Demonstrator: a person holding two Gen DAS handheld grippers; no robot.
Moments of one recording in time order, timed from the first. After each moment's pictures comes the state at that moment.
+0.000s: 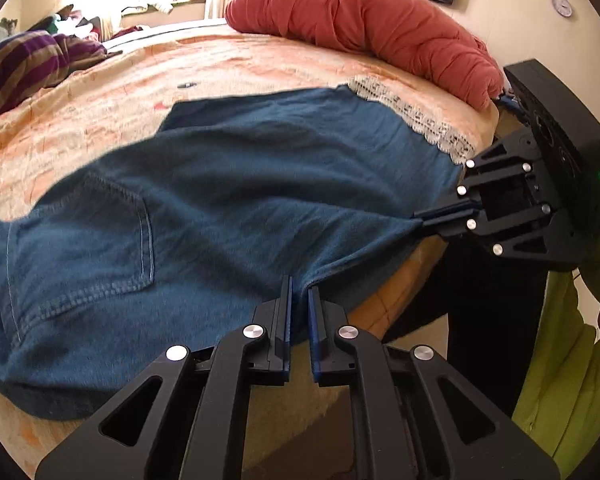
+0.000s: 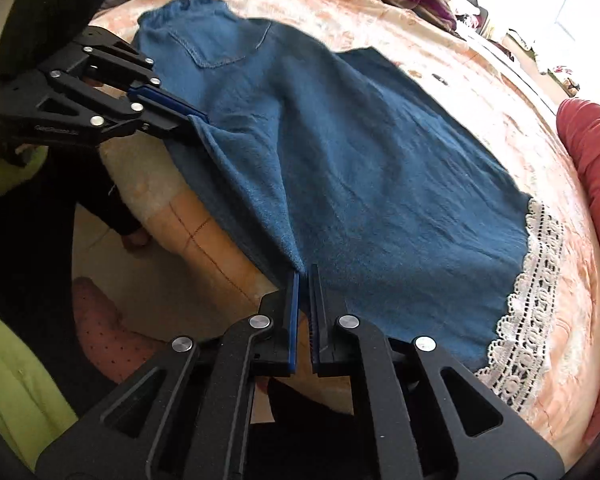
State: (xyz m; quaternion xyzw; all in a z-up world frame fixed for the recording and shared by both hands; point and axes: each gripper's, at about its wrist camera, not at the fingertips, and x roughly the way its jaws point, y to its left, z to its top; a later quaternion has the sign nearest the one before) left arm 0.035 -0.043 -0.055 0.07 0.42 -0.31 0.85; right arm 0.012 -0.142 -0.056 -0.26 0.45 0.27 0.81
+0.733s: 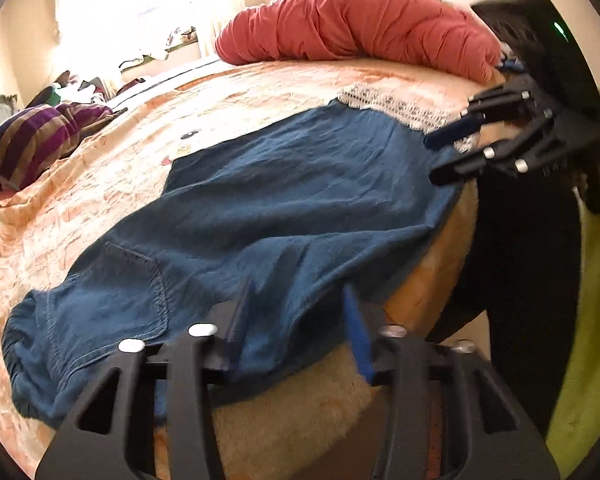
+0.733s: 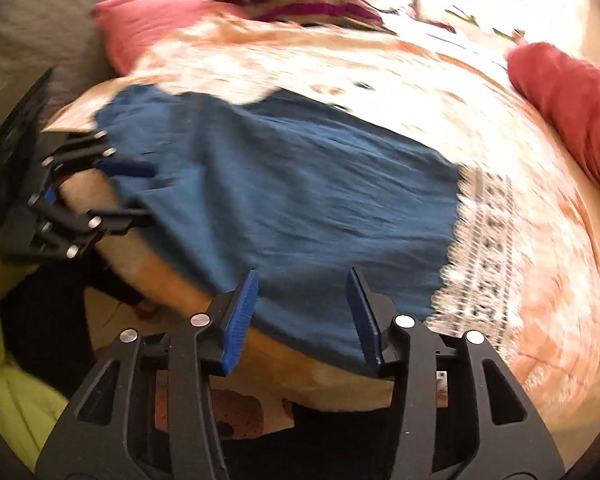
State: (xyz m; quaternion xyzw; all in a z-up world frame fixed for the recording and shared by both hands) left arm 0.021 -0.078 -0.043 0.18 0.36 -0.27 0.87; right arm 0.030 -0.210 -0.021 -0.11 0.43 0.21 0.87
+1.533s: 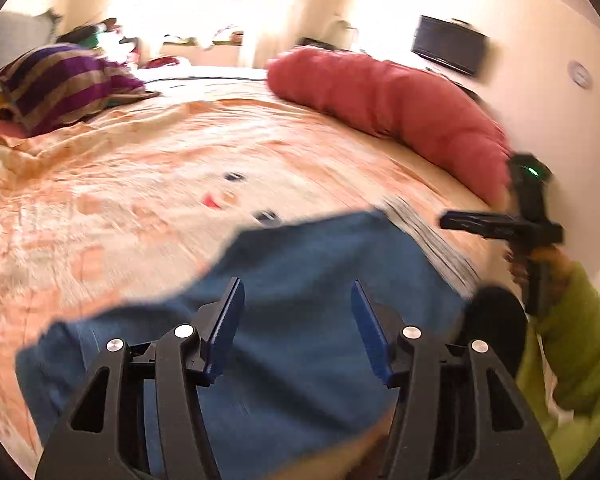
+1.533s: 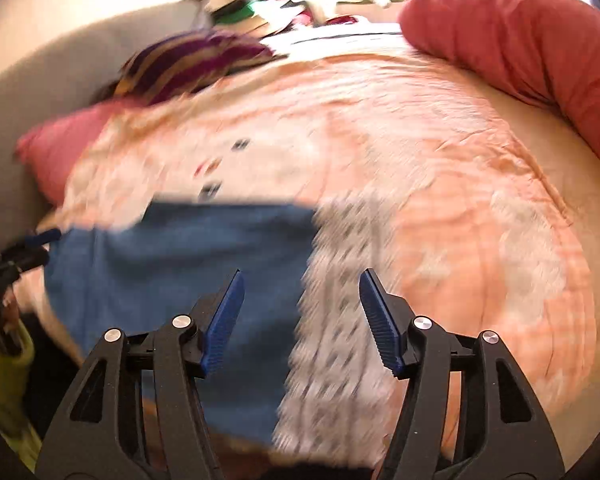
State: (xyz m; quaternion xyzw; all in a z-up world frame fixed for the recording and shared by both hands) left arm 0.101 -0.010 0.027 -0.02 0.36 -0.26 0.90; right arm 0.102 -0.315 0.009 0.08 0.40 0.11 0.91
